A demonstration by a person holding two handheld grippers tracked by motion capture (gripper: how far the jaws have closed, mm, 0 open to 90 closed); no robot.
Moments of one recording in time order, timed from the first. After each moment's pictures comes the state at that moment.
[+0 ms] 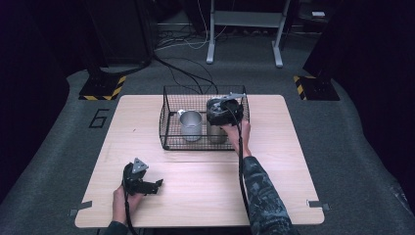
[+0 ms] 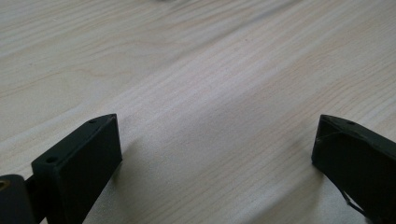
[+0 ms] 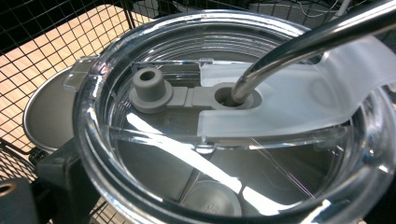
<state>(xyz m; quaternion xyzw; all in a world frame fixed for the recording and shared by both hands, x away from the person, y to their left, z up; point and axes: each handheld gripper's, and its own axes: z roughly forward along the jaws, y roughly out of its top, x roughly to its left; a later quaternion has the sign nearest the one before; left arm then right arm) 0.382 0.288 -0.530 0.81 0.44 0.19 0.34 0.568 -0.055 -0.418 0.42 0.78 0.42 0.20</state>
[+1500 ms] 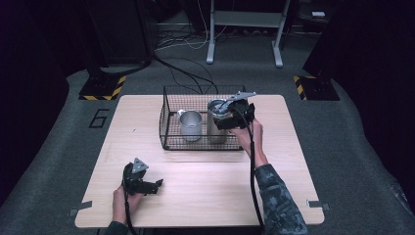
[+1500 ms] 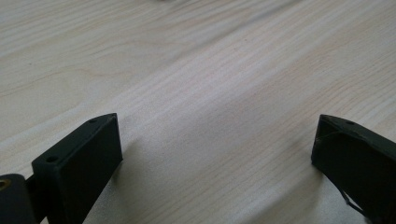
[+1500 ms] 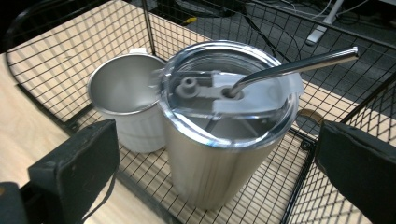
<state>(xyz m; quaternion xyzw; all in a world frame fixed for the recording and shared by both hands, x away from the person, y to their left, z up) 0.382 0.288 -0.530 0.81 0.44 0.19 0.34 0.517 -0.074 -0.366 0.40 0.80 0.40 0.22</state>
